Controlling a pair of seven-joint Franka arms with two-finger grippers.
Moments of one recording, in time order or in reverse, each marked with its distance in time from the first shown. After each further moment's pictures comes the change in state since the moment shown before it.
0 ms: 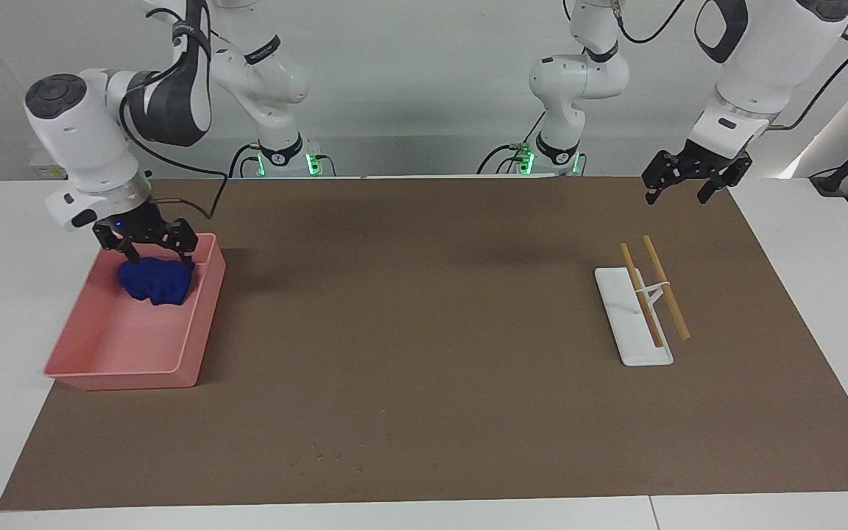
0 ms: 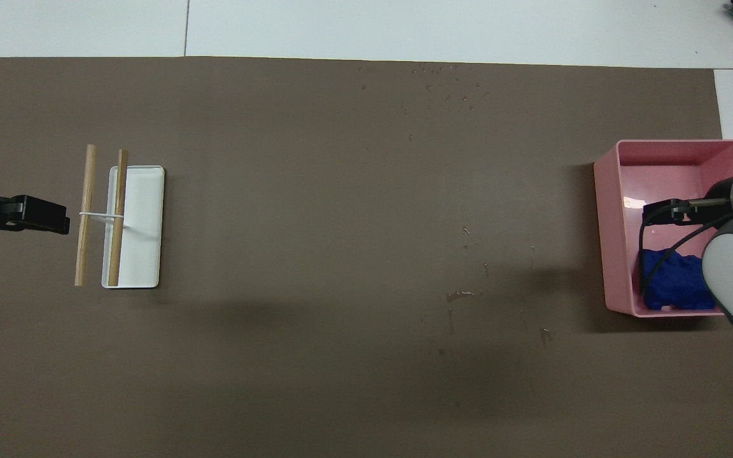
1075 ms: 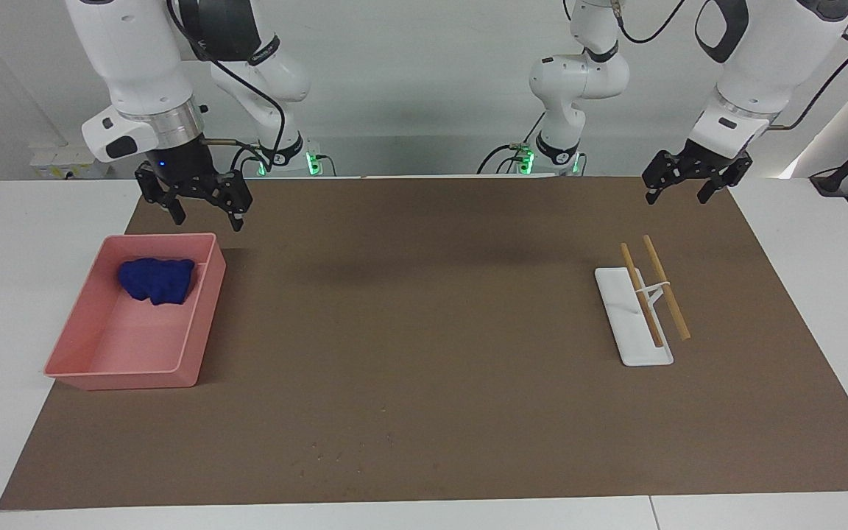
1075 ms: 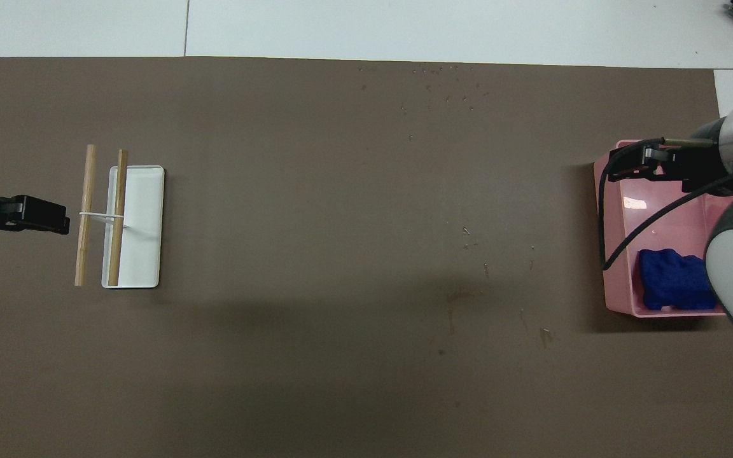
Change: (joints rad) left arm 0.000 0.000 0.001 0.000 -0.001 0.001 0.000; right arm 0.071 0.053 0.108 0.387 -0.001 -0.273 0.270
